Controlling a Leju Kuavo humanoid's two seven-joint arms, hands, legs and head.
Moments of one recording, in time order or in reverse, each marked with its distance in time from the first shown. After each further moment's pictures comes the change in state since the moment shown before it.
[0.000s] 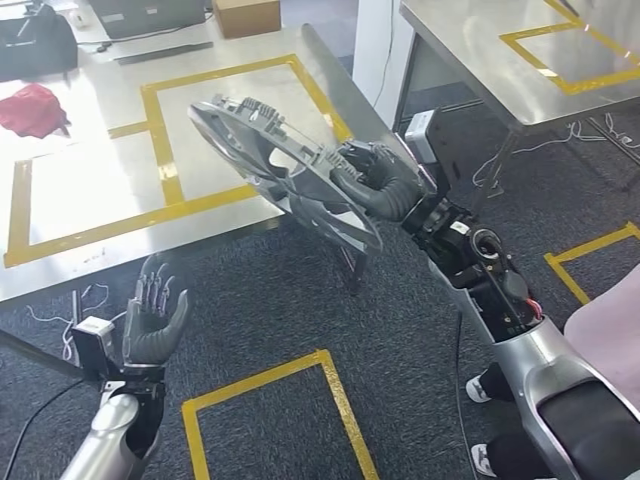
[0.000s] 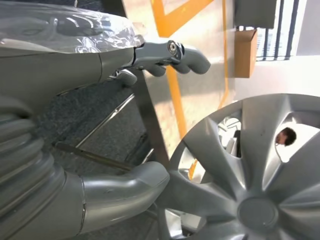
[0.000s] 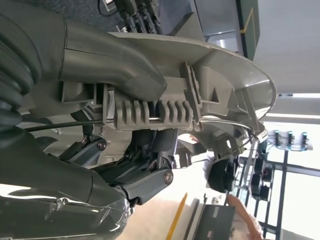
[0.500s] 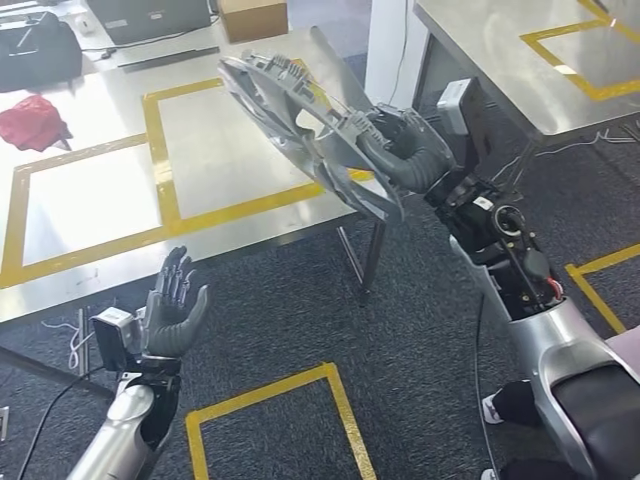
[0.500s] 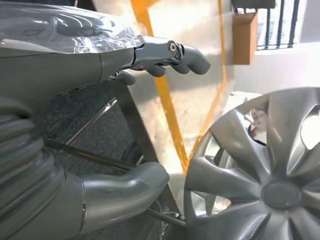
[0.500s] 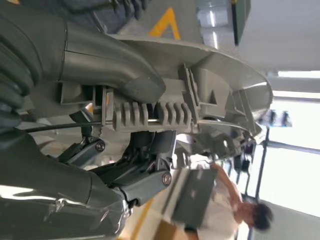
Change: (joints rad) left arm -0.012 -0.013 -0.013 0.008 -0.008 -0.012 0.003; right arm -0.112 0.004 -0.007 0.090 0.039 -0.018 -0.069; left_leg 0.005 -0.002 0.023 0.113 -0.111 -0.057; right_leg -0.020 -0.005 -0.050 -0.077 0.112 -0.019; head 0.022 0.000
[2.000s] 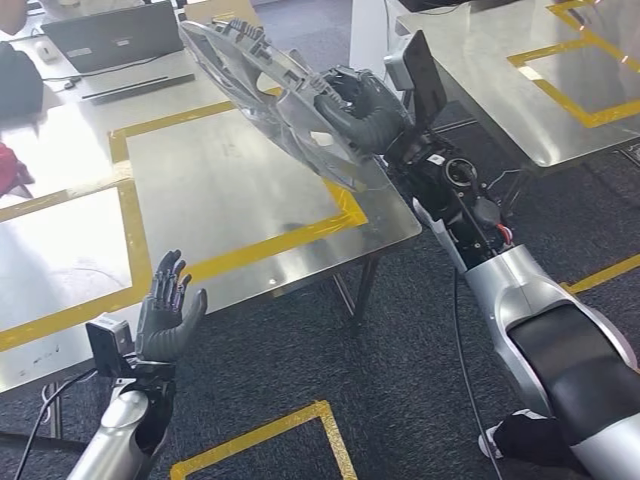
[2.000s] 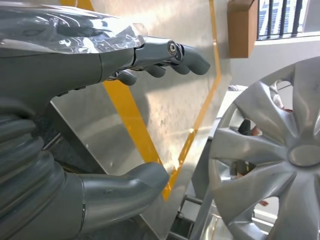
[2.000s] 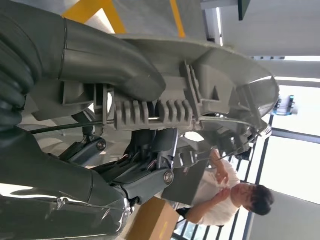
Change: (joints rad) left arm -0.007 -0.004 -0.017 0.005 -0.005 0.000 0.010; right arm -0.204 0.100 0.036 0.299 0.076 0.027 -0.096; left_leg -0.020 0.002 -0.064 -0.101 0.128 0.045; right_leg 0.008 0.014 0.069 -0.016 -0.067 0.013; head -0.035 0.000
